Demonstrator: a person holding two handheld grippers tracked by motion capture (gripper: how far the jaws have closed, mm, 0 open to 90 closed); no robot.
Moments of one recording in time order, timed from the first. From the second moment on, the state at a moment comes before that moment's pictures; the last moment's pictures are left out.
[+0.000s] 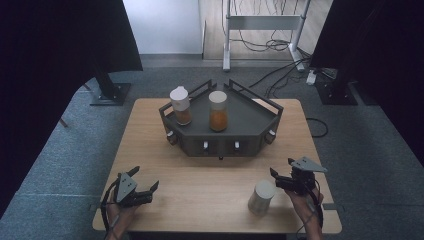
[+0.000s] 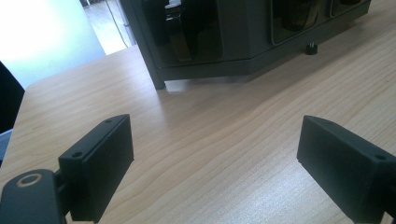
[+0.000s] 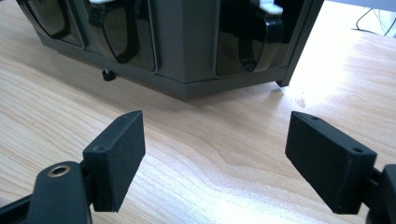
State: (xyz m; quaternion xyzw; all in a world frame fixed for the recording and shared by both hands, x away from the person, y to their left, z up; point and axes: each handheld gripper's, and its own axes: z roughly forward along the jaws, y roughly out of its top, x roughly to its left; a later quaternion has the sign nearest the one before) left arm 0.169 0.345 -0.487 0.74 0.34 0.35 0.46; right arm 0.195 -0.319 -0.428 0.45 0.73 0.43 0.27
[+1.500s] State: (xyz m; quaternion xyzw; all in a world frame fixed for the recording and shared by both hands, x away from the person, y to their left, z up) left arm 0.168 0.346 -0.487 0.74 0.34 0.35 0.46; right arm 0.195 -0.319 -0.454 0.47 0.73 0.42 0.27
